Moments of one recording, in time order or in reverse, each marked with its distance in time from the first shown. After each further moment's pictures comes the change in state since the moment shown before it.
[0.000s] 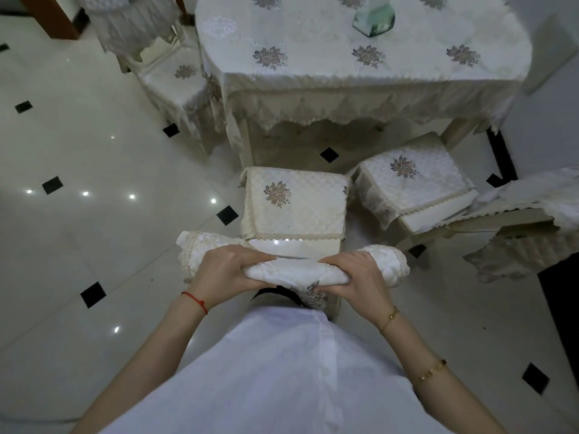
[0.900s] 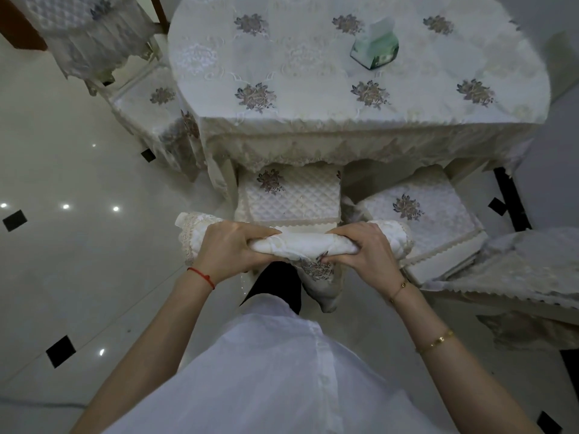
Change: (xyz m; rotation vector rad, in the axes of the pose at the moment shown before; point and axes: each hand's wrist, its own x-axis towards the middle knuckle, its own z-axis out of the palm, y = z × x) left_hand 0.260 -0.075 -0.022 0.006 0.111 -0.031; right_hand 0.252 0.094 -0.051 0.048 0.072 0.011
